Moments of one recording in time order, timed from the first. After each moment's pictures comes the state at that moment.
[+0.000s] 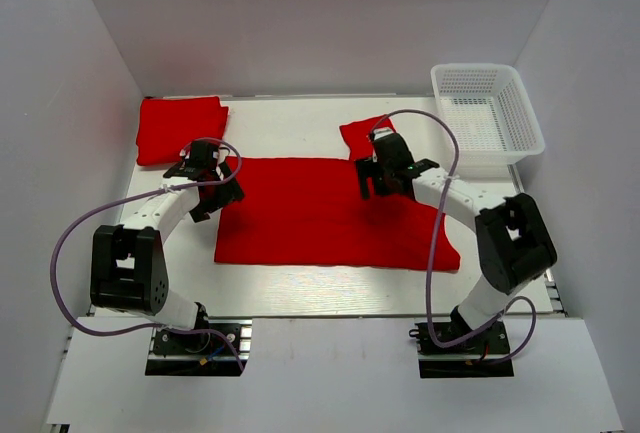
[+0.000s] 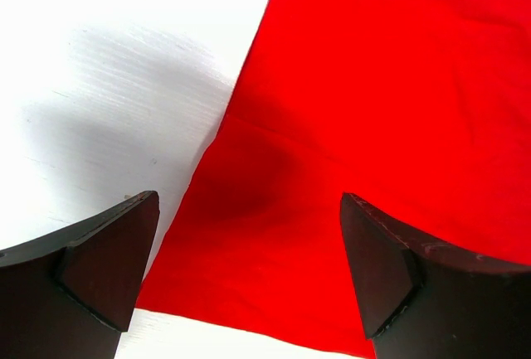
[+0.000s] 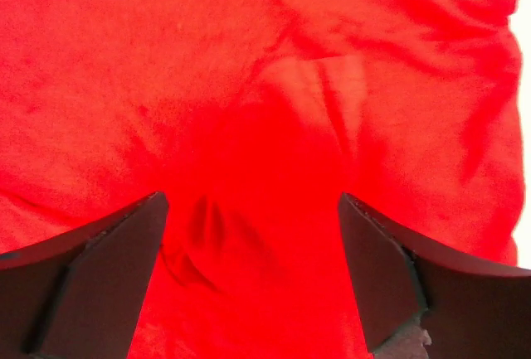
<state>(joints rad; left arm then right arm) -0.12 1.48 0.96 -0.58 -0.14 -0.58 0.53 1.63 1.08 -0.32 0.16 0.16</state>
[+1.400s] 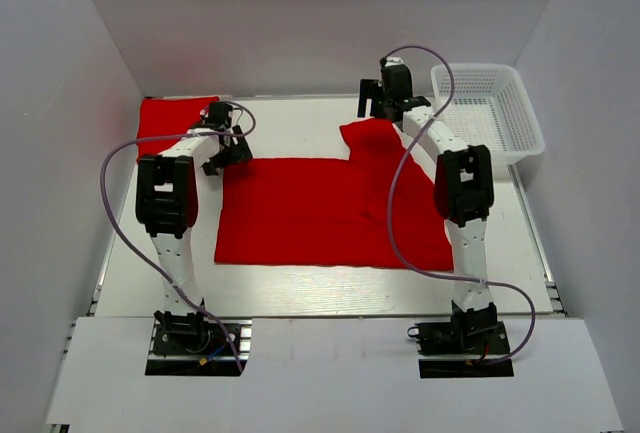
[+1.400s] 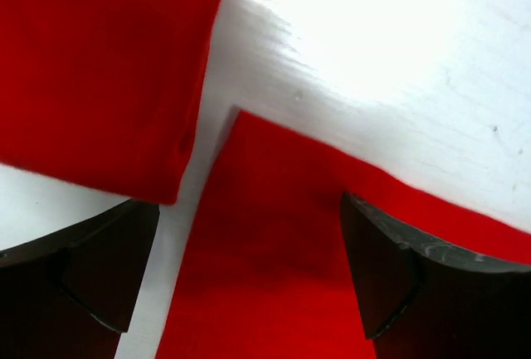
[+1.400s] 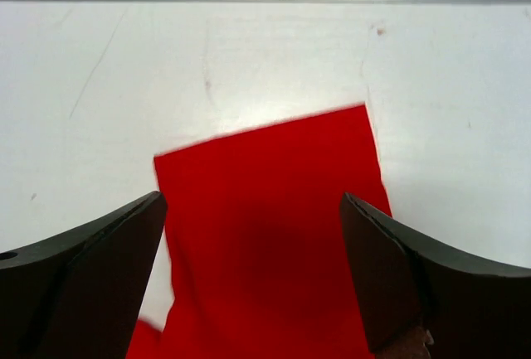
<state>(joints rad) -0.09 2.11 1.55 -0.50 -0.19 -0.45 0.32 2.29 1.99 -0.30 0.07 0.22</state>
